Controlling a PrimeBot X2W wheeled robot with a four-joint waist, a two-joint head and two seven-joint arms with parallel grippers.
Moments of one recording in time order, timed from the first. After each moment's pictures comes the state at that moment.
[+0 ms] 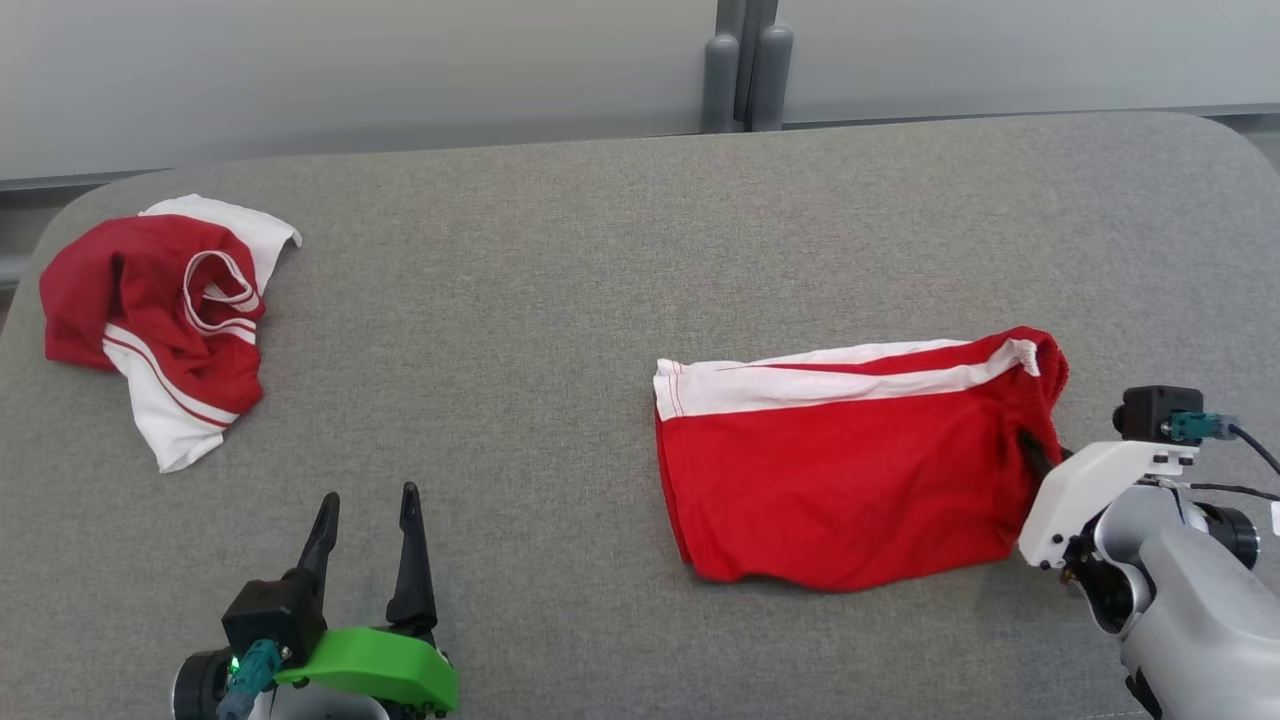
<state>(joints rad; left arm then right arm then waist) -0.05 0.17 -0.31 0.22 -0.44 0.16 -0.26 -0.50 -0.29 0.25 0.91 0.61 0.13 -0.01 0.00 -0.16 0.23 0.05</state>
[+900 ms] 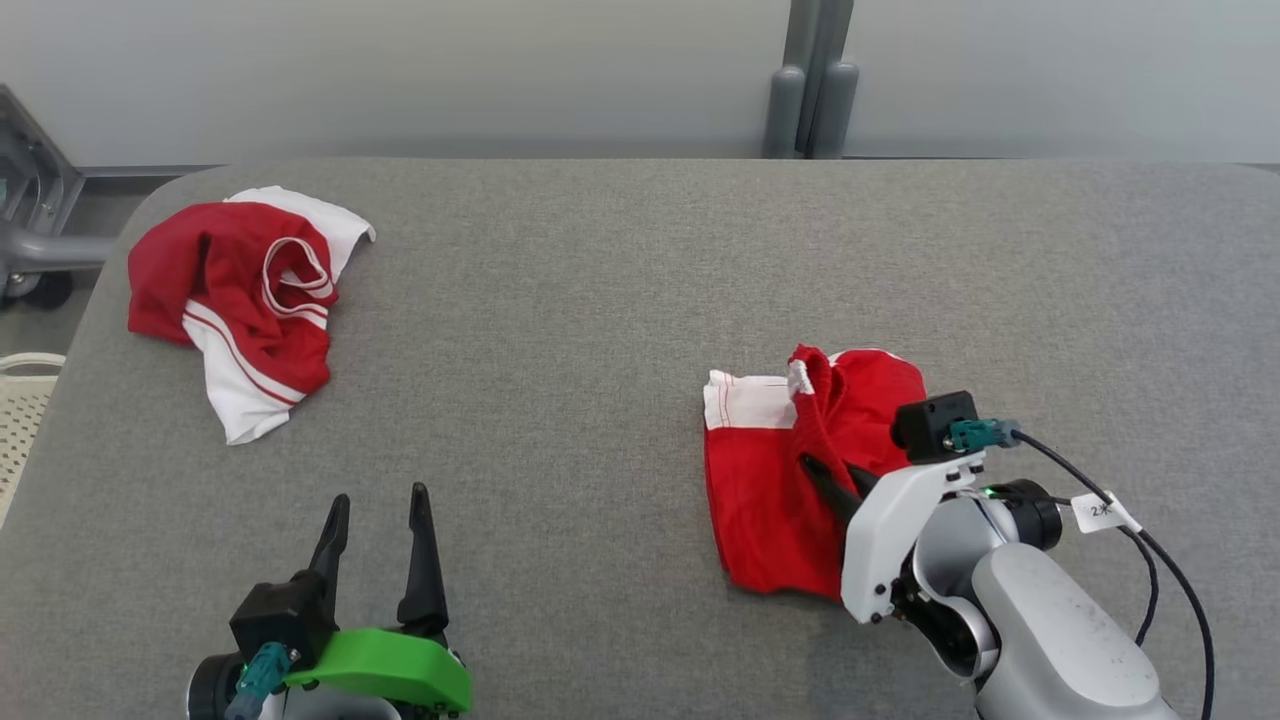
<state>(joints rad) -0.04 0.15 -0.30 0.21 -0.45 0.16 -0.26 -0.35 -0.14 0.38 0.43 0.46 0.13 0.23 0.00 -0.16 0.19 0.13</state>
